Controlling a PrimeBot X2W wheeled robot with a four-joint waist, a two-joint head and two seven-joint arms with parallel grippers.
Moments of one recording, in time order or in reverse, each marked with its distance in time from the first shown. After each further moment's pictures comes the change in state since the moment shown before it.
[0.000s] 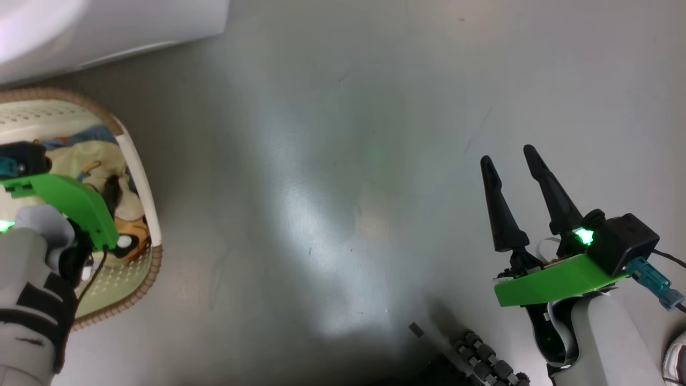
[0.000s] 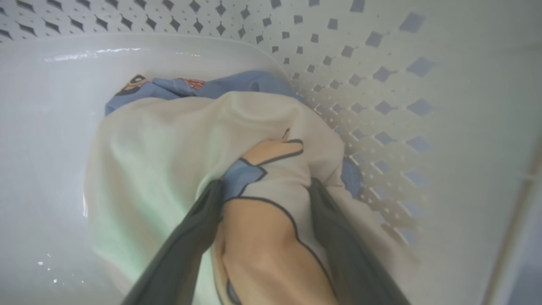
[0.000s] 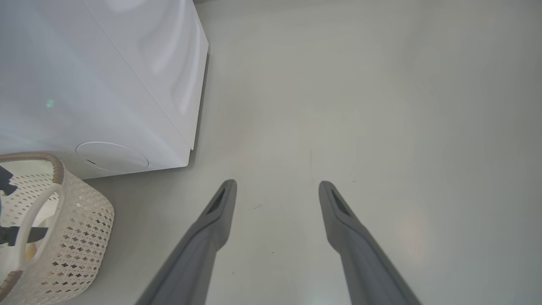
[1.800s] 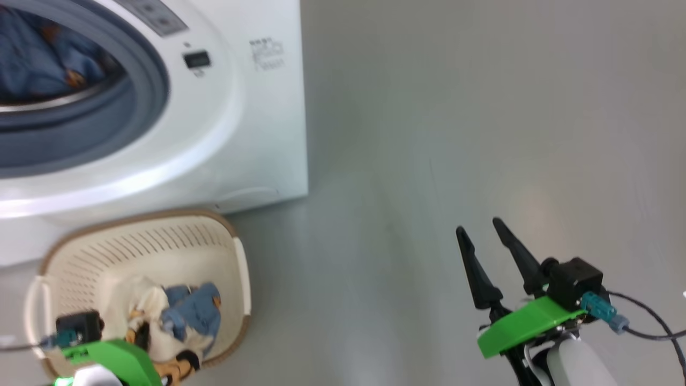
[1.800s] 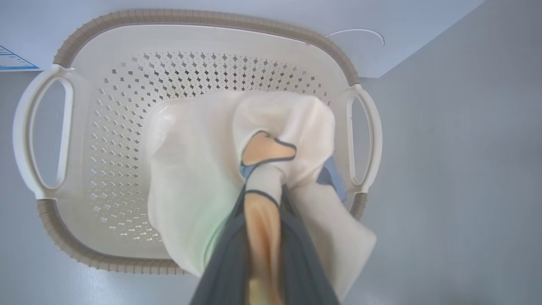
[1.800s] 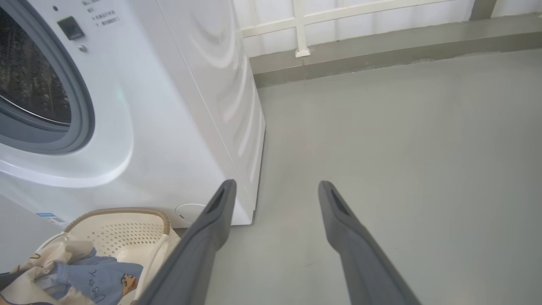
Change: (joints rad) left arm 0.453 -0.032 -0.062 -0.089 -0.122 -0.002 -0.267; right arm 0.070 -0.001 0.047 0.202 0.002 0.000 0.000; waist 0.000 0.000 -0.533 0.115
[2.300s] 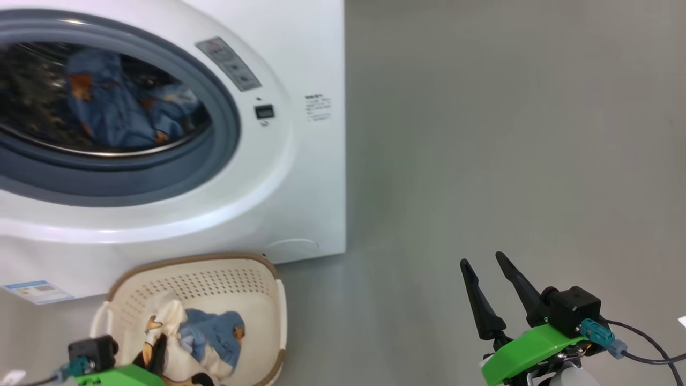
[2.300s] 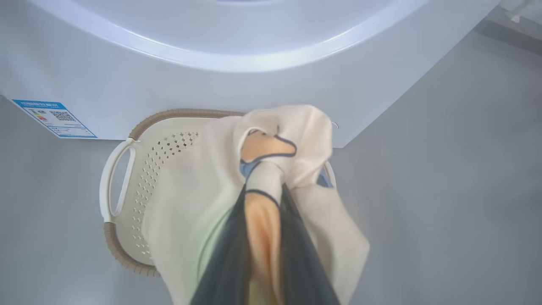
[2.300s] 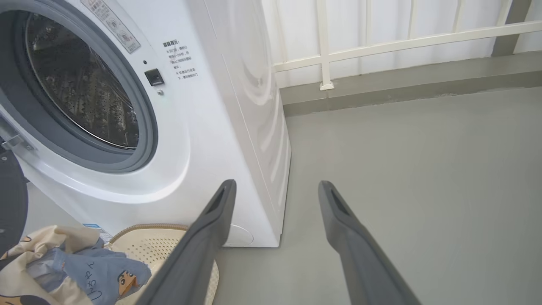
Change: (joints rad) left arm 0.208 0.026 0.129 -0.309 0.098 0.048 -0.017; right arm 0.080 0.000 -0.006 0.026 0.011 0.000 0.000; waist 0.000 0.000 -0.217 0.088
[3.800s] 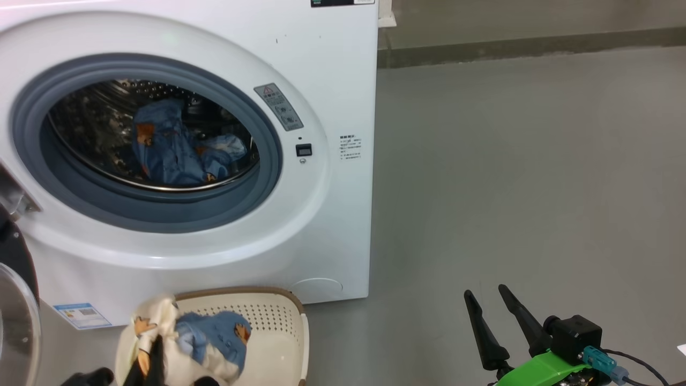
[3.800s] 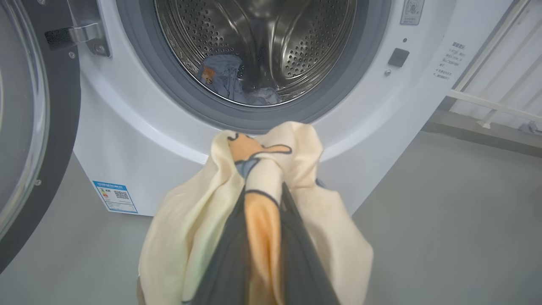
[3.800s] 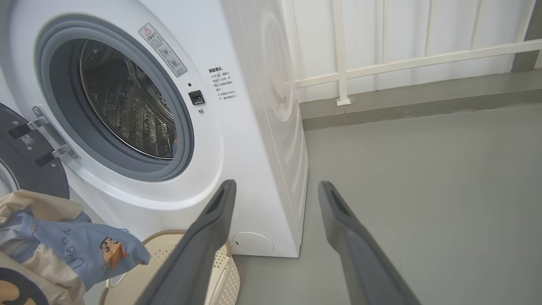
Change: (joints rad) left arm 0.333 -0.148 0.397 -0.484 0.349 -0.021 0.000; right arm 0.080 0.000 0.000 0.014 0.034 0.000 0.000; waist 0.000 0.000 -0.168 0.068
